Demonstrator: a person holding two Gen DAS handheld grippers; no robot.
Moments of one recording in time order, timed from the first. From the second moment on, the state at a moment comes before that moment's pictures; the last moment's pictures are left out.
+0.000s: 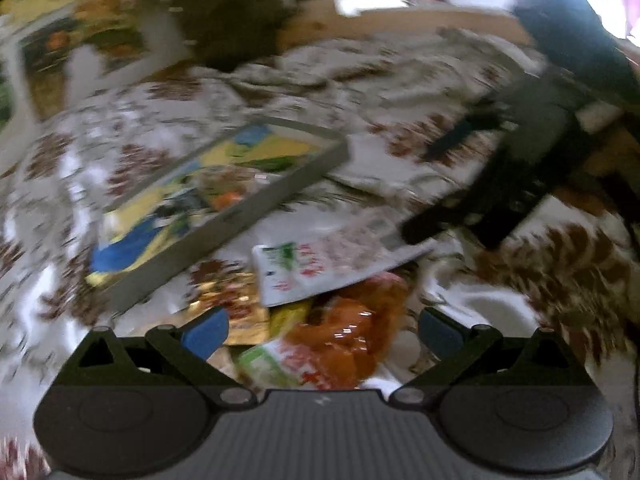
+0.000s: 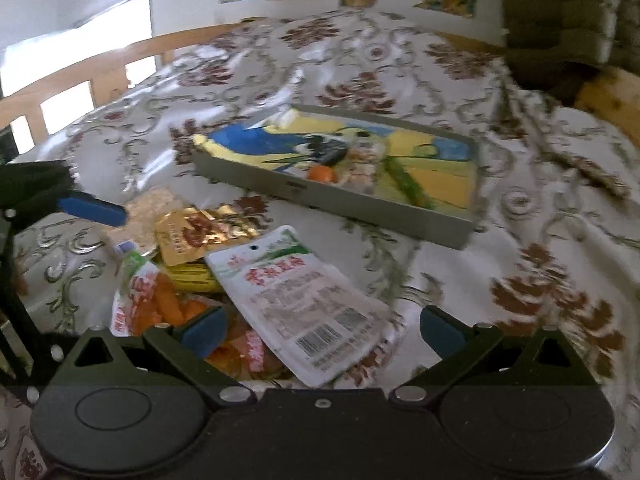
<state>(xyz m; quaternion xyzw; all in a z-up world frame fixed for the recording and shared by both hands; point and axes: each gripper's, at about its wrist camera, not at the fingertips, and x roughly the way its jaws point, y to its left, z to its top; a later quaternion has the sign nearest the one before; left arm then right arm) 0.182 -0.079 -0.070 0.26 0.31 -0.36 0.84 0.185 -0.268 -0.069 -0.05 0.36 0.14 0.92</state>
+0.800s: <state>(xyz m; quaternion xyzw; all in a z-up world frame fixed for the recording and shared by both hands) 0.239 -0.094 -0.096 0.30 0.42 -0.45 0.73 0.280 -0.271 -0.114 -0.04 0.40 0.31 0.86</state>
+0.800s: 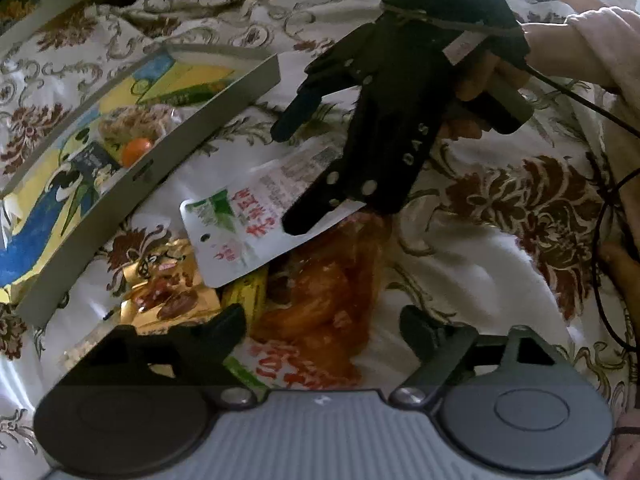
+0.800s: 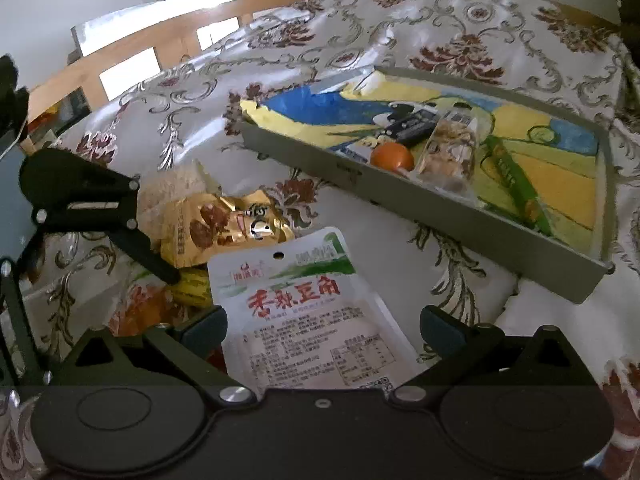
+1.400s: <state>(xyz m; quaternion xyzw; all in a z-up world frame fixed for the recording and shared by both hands) 0.248 -0.134 -0.108 0.35 0.46 -0.49 0.66 0.287 -0.263 -0.125 -0.06 0.41 0.33 0.84</state>
